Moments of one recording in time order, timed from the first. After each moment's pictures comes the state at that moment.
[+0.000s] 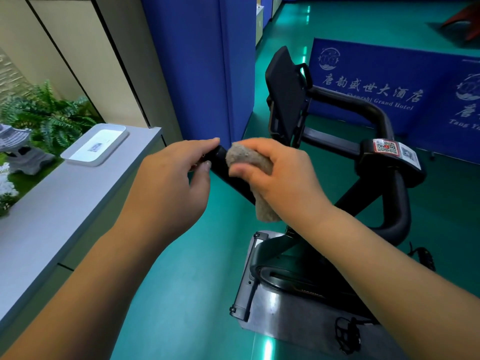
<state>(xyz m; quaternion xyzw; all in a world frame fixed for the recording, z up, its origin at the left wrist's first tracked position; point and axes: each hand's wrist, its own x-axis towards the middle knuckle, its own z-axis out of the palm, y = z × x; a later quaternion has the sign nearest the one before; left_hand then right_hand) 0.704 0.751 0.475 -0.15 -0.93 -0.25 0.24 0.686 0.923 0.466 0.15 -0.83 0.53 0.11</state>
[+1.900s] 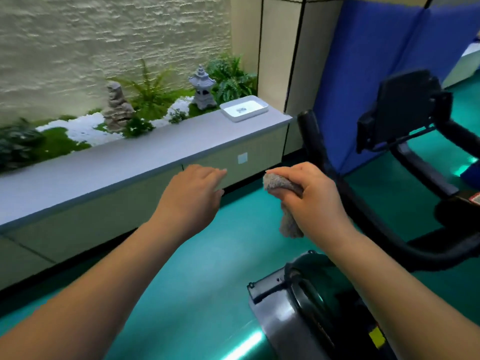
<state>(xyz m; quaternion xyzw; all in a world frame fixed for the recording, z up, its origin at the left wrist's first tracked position) 0.889 0.778 0.414 0.21 -0.97 -0.01 0.12 0.755 0.958 0.432 0.44 -0.77 0.47 -0.02</state>
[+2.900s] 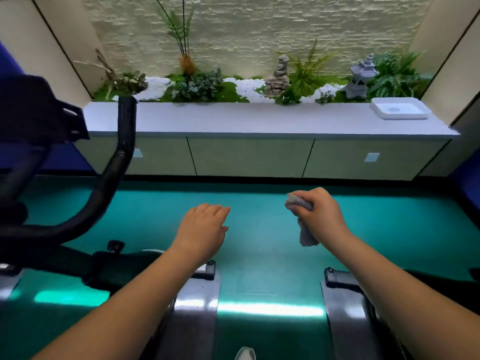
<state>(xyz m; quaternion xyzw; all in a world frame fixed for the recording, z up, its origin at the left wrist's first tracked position) 1.294 0.885 0.325 0.51 -0.86 0.00 0.00 1.035 0.923 0.332 0.61 -0.69 0.32 -0.20</state>
